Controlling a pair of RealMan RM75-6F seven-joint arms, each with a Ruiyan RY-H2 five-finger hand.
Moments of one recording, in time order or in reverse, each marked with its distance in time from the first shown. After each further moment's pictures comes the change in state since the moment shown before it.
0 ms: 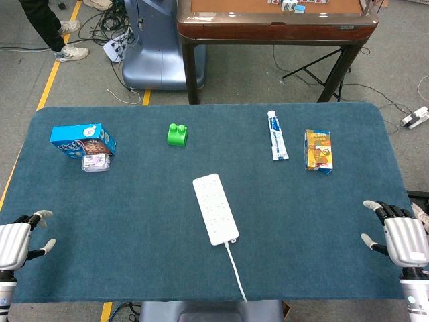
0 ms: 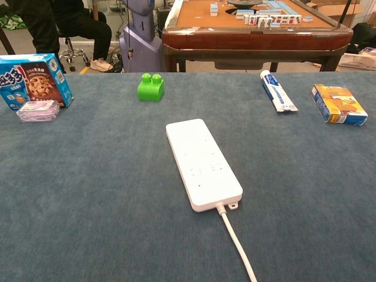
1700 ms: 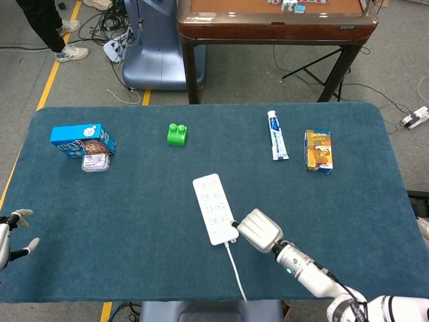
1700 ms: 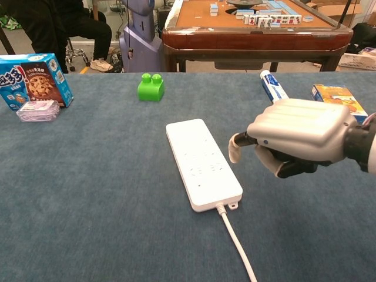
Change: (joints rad) left arm 0.033 0.047 -0.025 -0.021 -0.064 0.031 -0.039; right arm 0.553 -0.249 0.038 -0.238 0.188 -0.660 -0.703
